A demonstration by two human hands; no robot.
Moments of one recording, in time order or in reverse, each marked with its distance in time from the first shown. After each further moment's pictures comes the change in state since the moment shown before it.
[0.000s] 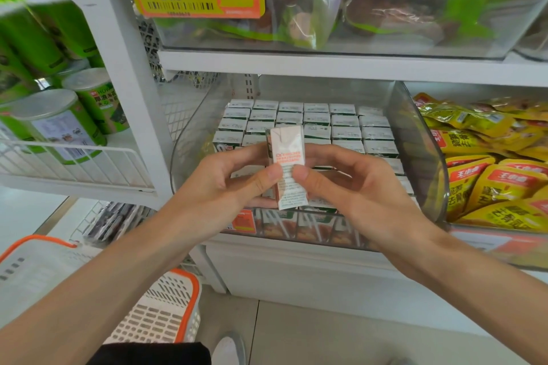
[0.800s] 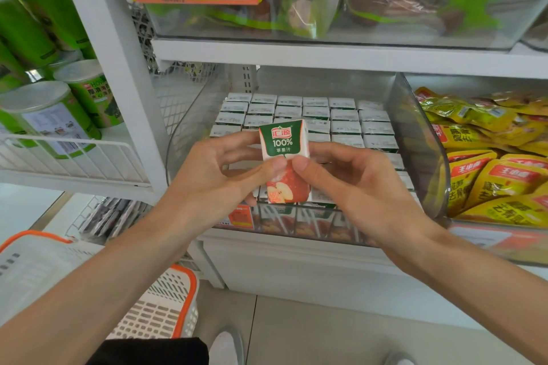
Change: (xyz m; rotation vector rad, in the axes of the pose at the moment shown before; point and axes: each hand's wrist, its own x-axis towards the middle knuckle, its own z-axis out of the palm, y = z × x) left_hand 0.004 -0.002 0.002 0.066 0.178 0.039; right_hand 0.000 -0.003 0.004 -0.013 0.020 0.013
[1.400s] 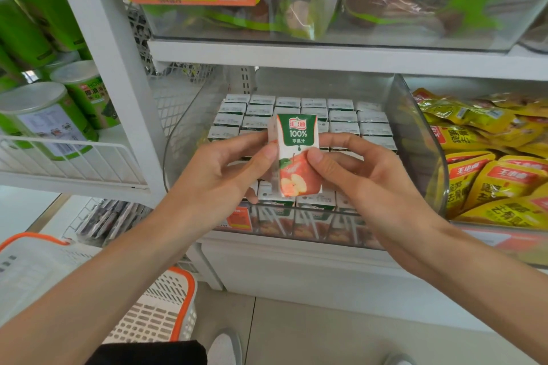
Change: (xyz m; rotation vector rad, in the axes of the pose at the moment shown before) left_hand 0.001 0.003 0.003 0.019 -0.040 0.027; right_hand 0.002 -0.002 -0.008 0.208 0.111 0.076
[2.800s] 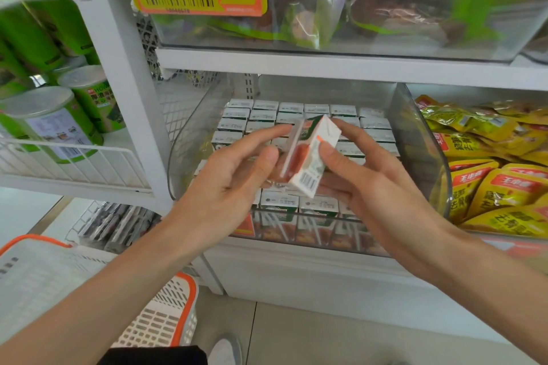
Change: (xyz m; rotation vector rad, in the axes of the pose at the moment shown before) left_hand 0.000 -0.002 0.001 0.114 -0.047 0.163; right_hand 0.005 -0.002 -0.003 0.050 -0.121 0.008
